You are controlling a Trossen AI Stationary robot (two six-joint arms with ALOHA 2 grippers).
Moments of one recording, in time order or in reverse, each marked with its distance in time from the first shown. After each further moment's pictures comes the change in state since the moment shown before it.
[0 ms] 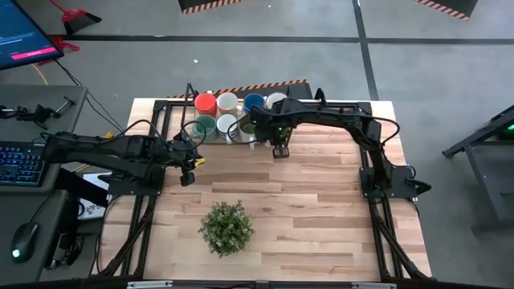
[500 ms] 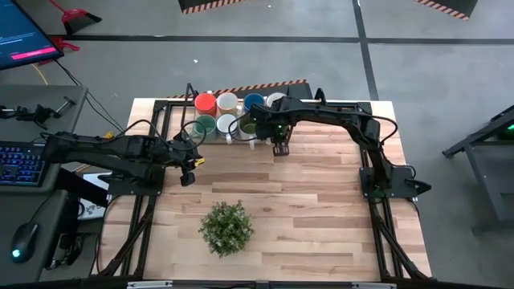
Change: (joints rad) left arm 0.000 0.000 0.000 0.002 0.001 0.000; right arm -0.024 0.020 0.000 -0.003 0.003 0.001
